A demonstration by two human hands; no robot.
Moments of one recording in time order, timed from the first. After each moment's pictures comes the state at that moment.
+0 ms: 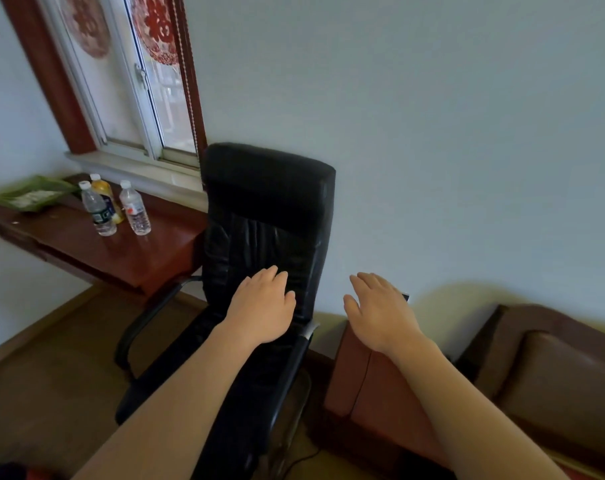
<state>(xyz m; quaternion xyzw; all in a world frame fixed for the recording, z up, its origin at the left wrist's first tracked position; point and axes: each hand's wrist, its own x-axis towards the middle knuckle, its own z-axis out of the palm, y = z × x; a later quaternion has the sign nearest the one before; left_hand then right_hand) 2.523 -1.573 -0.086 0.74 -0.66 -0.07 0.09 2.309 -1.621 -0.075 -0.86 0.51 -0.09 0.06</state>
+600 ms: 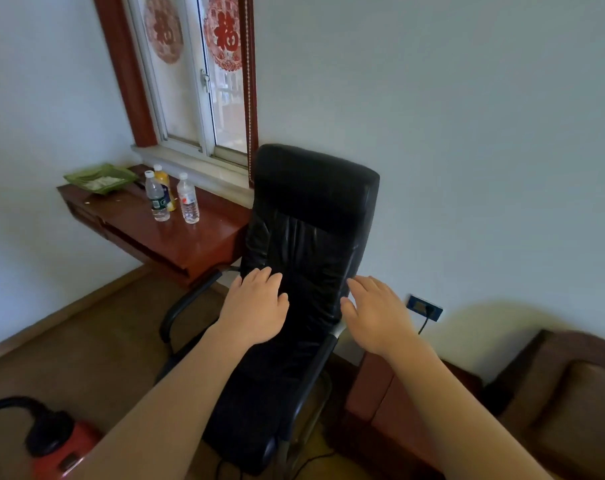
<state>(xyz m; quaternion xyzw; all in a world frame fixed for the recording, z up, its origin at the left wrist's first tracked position) 2.572 -1.503 -0.088 0.79 -0.60 -0.04 0.10 2.361 -1.588 -0.077 -0.89 0.44 -0.08 0.05</state>
